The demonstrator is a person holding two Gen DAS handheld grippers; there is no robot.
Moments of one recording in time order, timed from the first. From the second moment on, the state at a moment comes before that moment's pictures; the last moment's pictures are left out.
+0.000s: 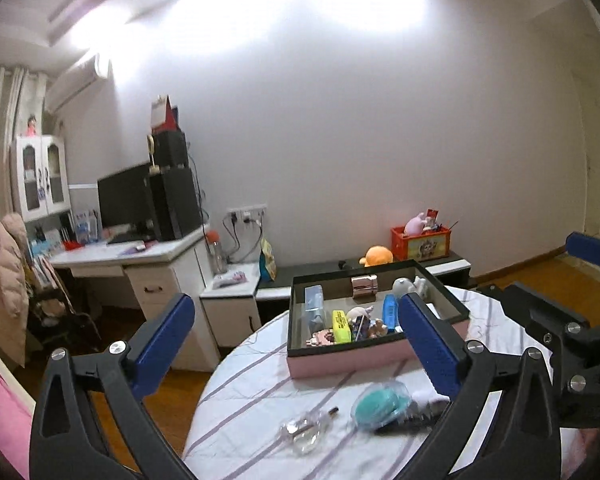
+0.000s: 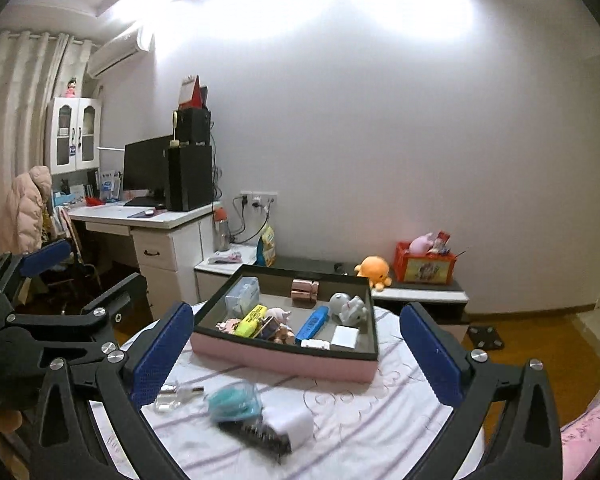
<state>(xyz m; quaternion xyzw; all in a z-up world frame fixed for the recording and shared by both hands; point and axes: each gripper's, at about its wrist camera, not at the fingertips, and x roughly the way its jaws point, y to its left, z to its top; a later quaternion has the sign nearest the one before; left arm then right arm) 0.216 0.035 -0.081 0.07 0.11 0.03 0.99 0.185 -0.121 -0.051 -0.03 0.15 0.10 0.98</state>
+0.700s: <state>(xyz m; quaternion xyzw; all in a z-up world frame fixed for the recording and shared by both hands) 0.149 0.040 -0.100 0.05 0.11 0.02 0.99 0.093 -0.118 -0.063 -0.03 0.14 0.09 0.99</state>
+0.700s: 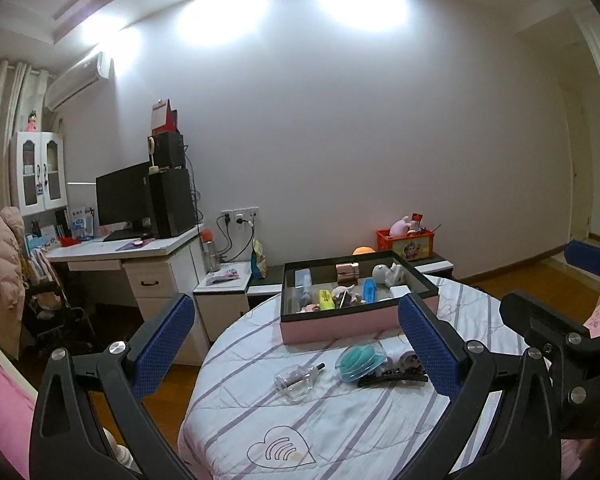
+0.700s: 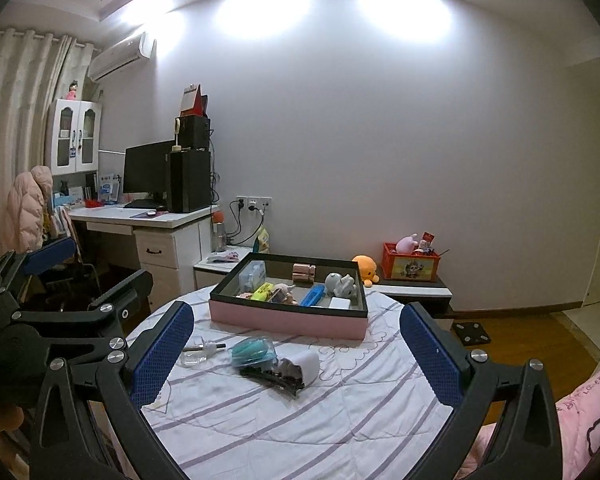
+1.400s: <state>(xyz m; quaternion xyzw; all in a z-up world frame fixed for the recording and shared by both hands) 0.241 0.088 -0.221 -0.03 0.33 0.00 0.94 0.184 -0.110 -0.167 0.00 0.32 0.09 0.94</state>
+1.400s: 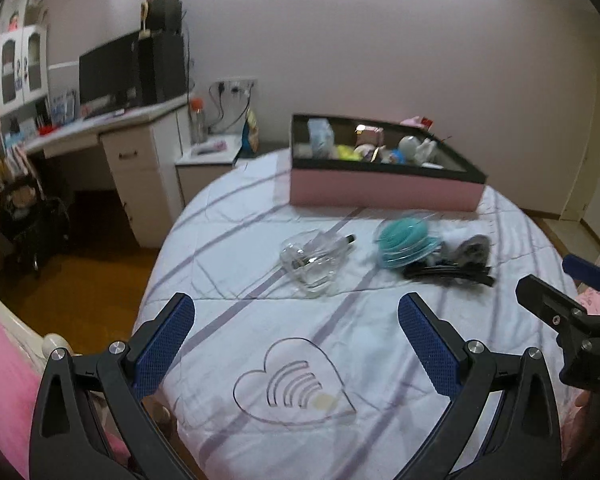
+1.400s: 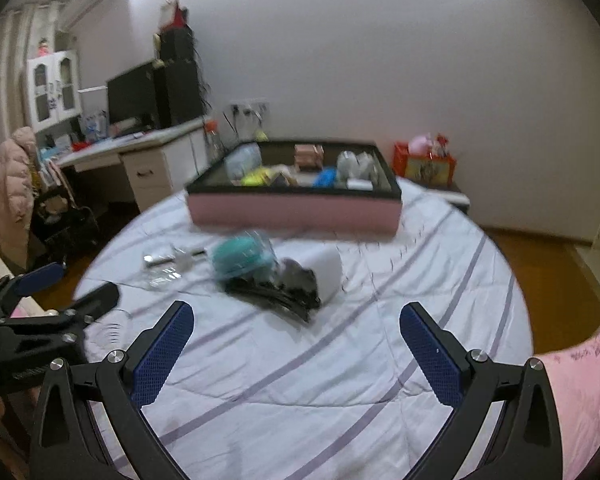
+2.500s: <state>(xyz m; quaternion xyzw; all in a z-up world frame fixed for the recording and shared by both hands) 0.319 0.084 -0.257 -0.01 0.41 -0.01 0.91 0.277 -0.154 -0.209 0.03 0.40 0.08 0.91</state>
